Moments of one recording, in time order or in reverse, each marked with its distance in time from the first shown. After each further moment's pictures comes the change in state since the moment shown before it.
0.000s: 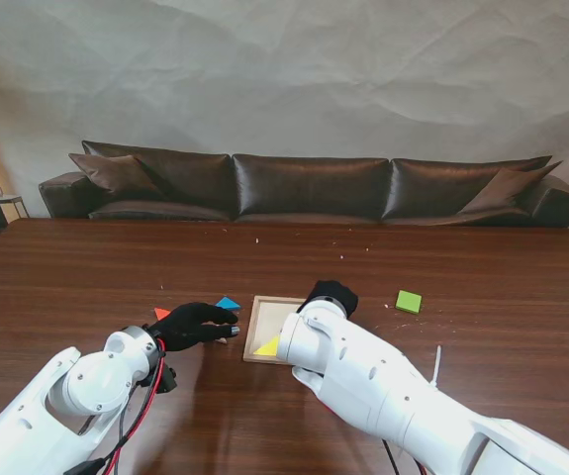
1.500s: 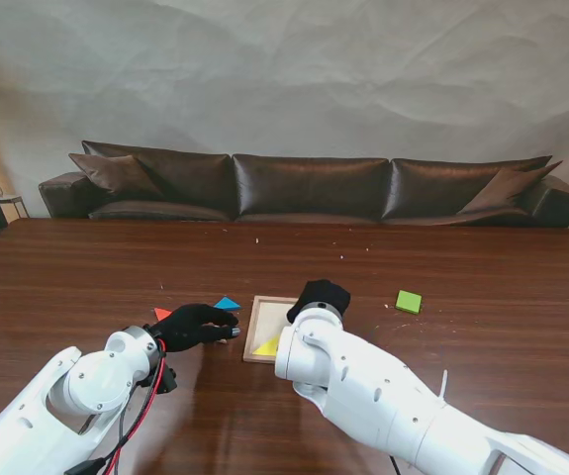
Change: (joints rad) left arm -0.004 0.001 0.004 0.002 0.004 0.007 -0.011; right arm -0.048 0.059 -0.024 -0.156 -0.147 0.001 0.048; left_hand 0.000 0.000 0.000 0.000 0.014 0.000 0.001 -0.001 0.000 0.000 0.000 0.000 0.000 0.000 0.000 0.000 0.000 0.000 0.000 0.000; right_hand -0.156 0.032 -0.070 0.181 0.013 0.036 -0.297 0.234 0.000 -0.007 -0.097 -0.048 0.000 -0.011 -0.032 -0.024 0.000 -0.011 0.000 0.000
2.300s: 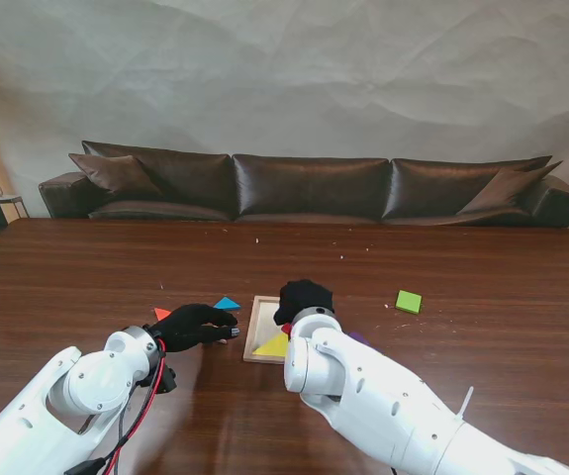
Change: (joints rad) left arm 0.000 0.001 -0.001 0.001 0.005 0.001 0.000; right arm -0.073 0.059 0.052 -0.119 0.037 -0.263 -0.056; left_hand 0.000 0.000 0.000 0.000 0.001 0.001 0.000 0.000 0.009 0.000 0.000 0.000 0.000 0.000 0.000 0.000 0.000 0.000 0.000 0.000; right_hand 0.222 0.173 0.131 -0.089 -0.174 -0.188 0.084 -0.347 -0.004 -0.056 0.038 0.188 0.000 -0.051 0.058 0.023 0.009 -0.002 0.002 -0.024
